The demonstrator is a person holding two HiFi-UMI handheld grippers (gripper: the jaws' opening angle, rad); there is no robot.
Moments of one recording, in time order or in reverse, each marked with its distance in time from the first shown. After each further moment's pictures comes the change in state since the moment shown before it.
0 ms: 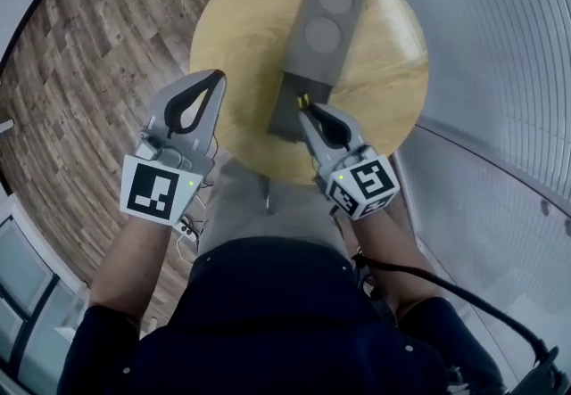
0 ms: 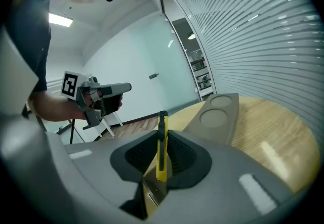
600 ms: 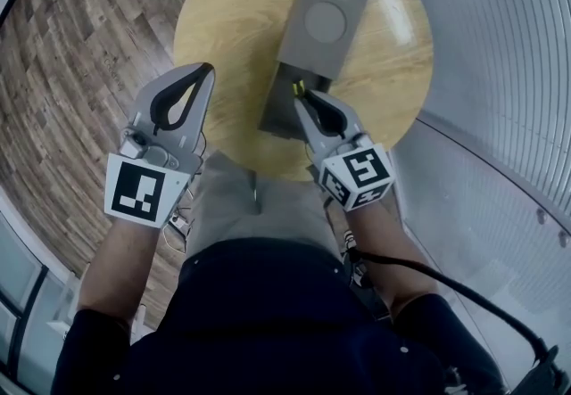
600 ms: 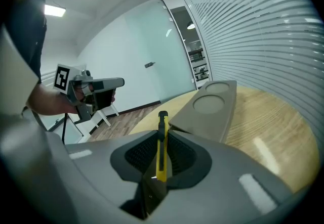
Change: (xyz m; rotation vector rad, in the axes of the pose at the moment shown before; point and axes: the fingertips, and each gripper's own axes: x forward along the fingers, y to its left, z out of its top) left arm 0.011 0.005 -0.049 -0.064 0.049 -0.004; right arm 0.024 -0.026 -0.039 -0.015 0.118 -0.045
